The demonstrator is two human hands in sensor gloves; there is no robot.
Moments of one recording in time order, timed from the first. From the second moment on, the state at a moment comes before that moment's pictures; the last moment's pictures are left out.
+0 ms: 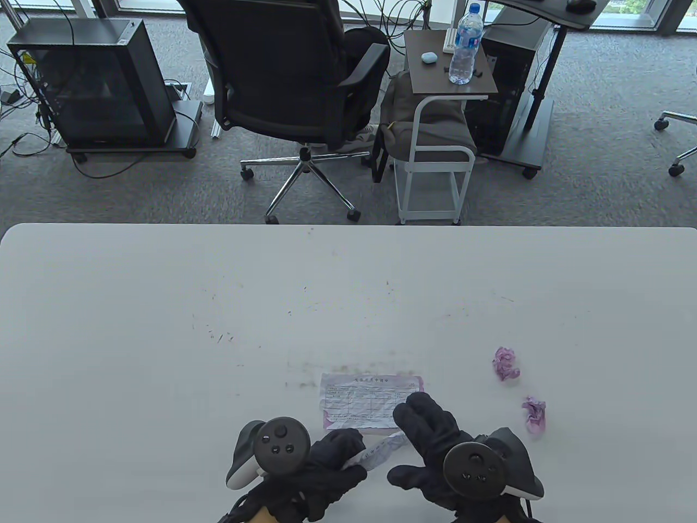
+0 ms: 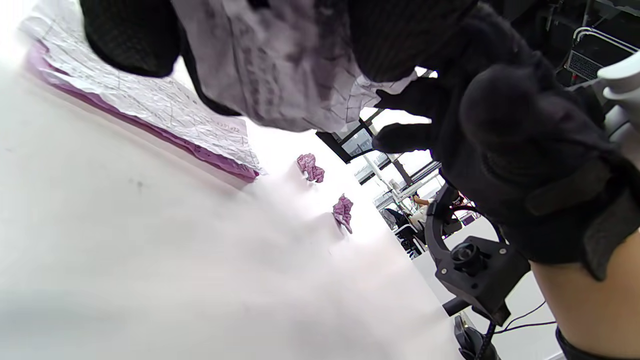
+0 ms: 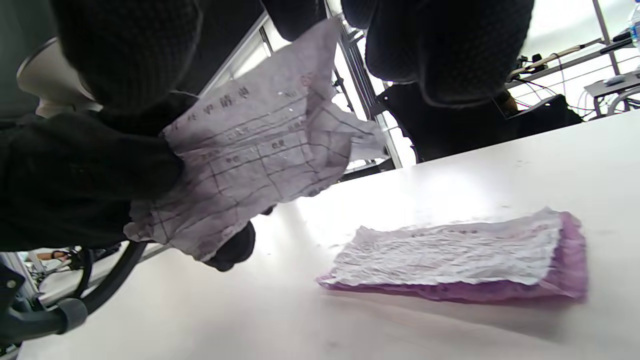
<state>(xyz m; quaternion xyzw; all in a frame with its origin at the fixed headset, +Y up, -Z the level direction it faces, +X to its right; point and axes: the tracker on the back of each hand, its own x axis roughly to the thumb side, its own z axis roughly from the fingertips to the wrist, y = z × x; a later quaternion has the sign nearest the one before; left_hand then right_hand) -0.111 -0.709 -0.210 -0.18 -0.32 0.38 0.85 0.125 -0.673 -0.198 0.33 -0.02 0.91 0.25</state>
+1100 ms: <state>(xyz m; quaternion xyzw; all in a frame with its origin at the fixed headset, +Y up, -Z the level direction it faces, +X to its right) -0.107 -0.699 -0.204 -0.14 -0.36 0.34 0.86 0.113 -0.688 -0.203 0.34 0.07 0.91 0.25</state>
